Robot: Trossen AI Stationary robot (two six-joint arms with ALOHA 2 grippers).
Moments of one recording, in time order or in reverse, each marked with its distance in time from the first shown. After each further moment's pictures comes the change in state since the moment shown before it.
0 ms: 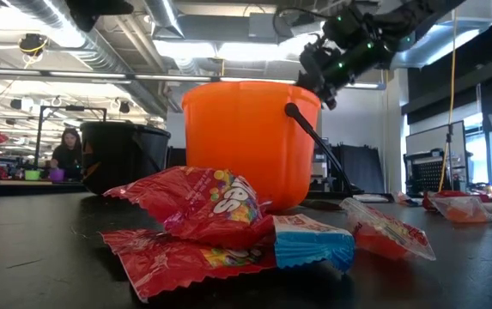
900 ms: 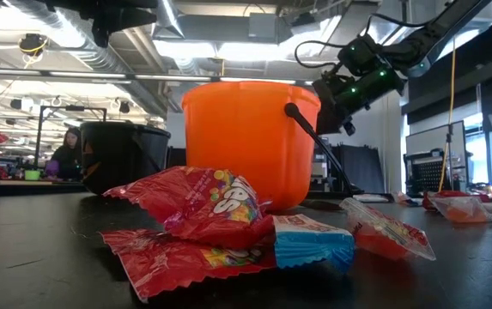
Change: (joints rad) left arm 0.202 -0.033 -0.199 0.481 0.005 0.069; right arm -0.166 0.002 -0.165 0.171 -0.082 0.151
